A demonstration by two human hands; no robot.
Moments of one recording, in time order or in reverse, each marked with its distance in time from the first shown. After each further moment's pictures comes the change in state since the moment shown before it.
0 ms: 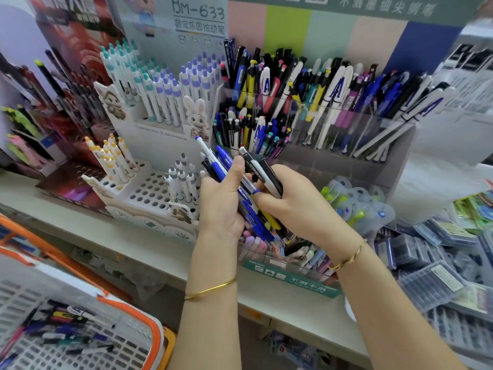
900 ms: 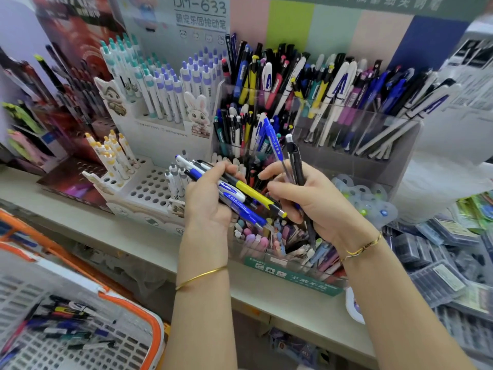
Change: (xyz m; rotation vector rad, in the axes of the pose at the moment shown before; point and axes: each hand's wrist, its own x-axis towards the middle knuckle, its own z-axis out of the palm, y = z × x) left_hand 0.023 0.007 -0.014 -0.253 0.028 -0.203; right_hand 0.000 0.027 -0.011 0.582 -0.052 0.101
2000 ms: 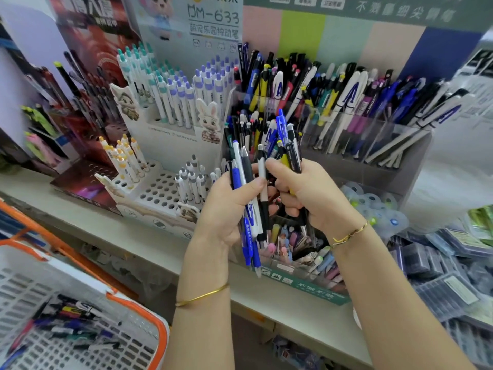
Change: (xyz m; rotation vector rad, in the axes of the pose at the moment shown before) left_hand -0.027 0.004 -0.004 0.497 -0.371 0.094; right_hand 0.023 -0.015 0.016 0.034 0.097 0.093
